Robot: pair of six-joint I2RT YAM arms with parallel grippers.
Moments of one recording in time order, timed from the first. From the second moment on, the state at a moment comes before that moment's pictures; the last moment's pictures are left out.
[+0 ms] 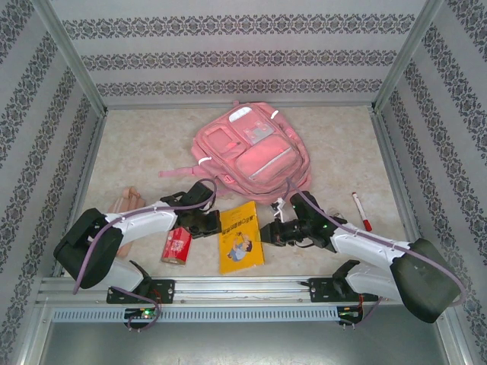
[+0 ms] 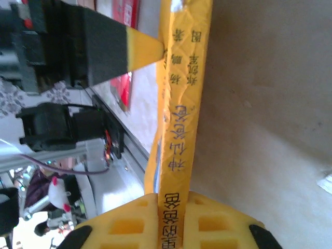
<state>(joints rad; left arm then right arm) -0.64 1.45 0.68 -0.40 0.33 -0.87 0.63 1.14 0.37 0.00 -0.79 0.88</state>
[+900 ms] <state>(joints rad) -0.63 1.41 0.62 -0.34 0.32 -0.93 0.75 1.40 0.49 0.11 -0.70 0.96</state>
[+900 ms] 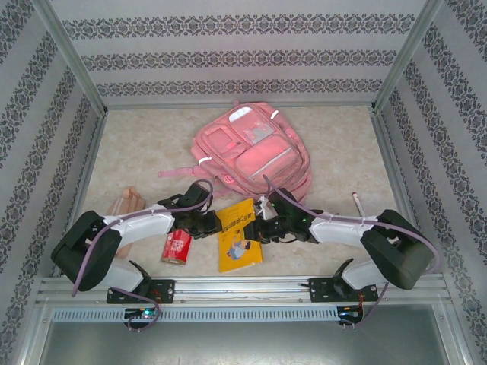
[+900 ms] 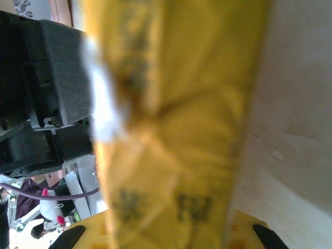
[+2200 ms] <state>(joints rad) -0.78 2.19 1.90 -0.70 -0.01 0.07 -0.12 0.74 0.85 -0.70 -0.26 0.59</state>
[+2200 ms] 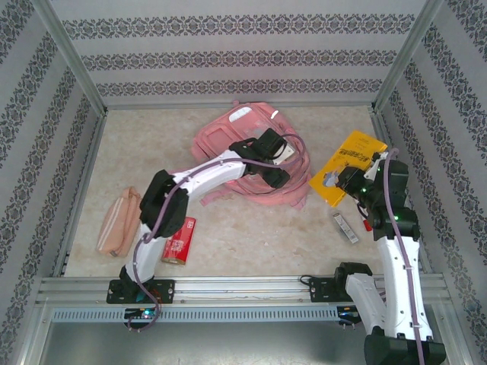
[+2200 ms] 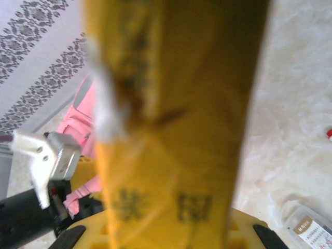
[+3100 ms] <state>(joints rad) -0.65 2.09 2.16 -1.00 -0.18 0.39 -0.09 0.79 0.69 -0.63 -0.82 0.63</state>
